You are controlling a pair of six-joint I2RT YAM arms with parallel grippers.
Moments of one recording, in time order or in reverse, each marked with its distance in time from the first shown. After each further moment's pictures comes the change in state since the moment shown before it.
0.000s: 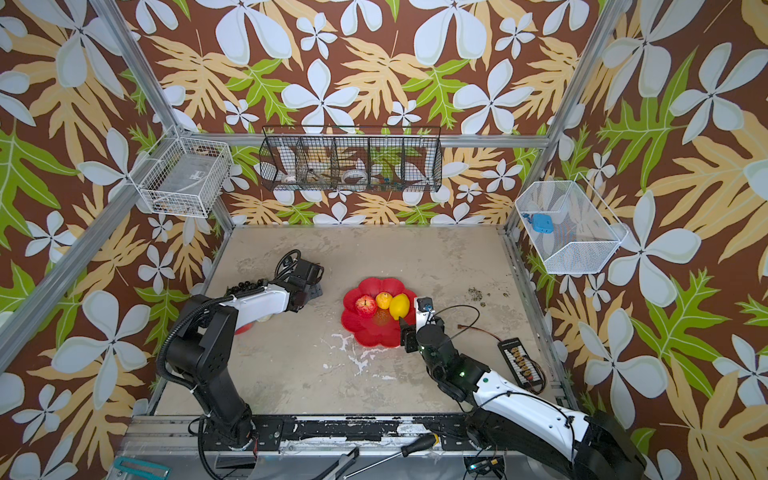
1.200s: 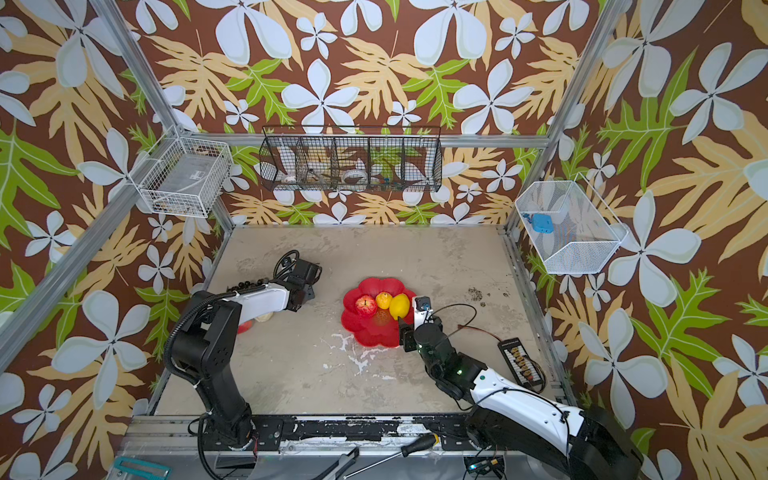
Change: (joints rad) left arm 0.027 0.030 -0.003 0.005 -0.021 0.045; right arm 0.000 0.034 0.009 0.015 0.000 0.000
